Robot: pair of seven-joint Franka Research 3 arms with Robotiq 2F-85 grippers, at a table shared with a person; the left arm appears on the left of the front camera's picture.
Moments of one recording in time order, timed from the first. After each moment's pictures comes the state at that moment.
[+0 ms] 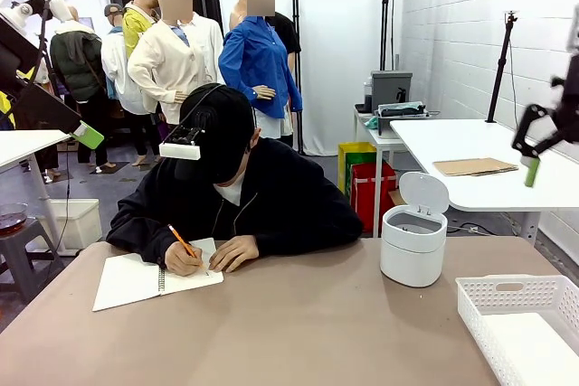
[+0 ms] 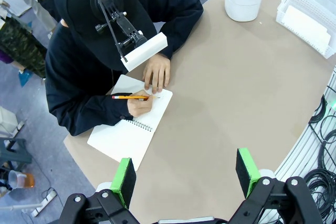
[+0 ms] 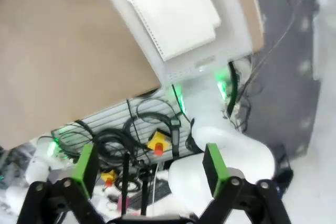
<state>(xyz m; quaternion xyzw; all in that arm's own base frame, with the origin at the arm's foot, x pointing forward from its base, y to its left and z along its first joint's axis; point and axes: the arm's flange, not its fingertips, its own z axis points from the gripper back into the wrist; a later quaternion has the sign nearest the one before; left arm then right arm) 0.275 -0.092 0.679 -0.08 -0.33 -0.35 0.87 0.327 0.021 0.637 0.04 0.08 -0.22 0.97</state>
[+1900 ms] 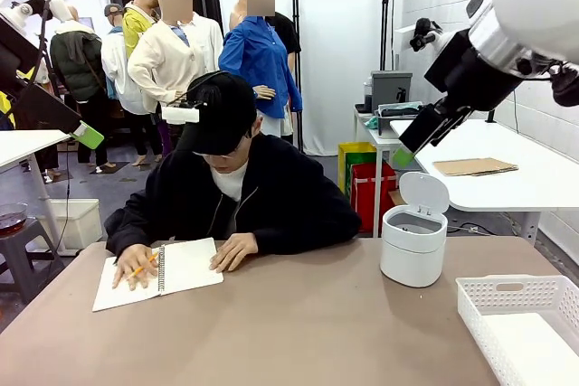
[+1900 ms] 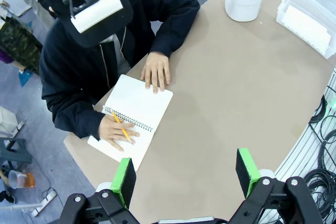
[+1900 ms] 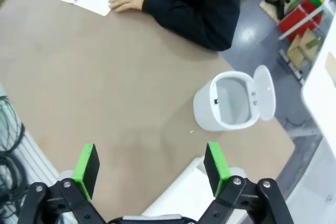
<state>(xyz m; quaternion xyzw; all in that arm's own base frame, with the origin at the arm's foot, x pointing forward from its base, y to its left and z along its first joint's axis) 0.275 -0.092 0.679 -0.08 -0.33 -0.35 0.87 0.323 0.143 0.630 0.09 -0.30 0.39 0.87</state>
